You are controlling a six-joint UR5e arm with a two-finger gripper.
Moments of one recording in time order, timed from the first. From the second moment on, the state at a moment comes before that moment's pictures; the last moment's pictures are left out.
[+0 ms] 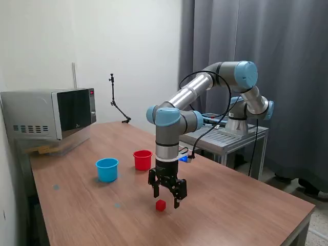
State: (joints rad) arm 0.10 -0.51 0.93 -2.03 -1.54 -3.20
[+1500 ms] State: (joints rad) arm 0.07 -0.50 0.93 -2.02 -1.49 -3.31
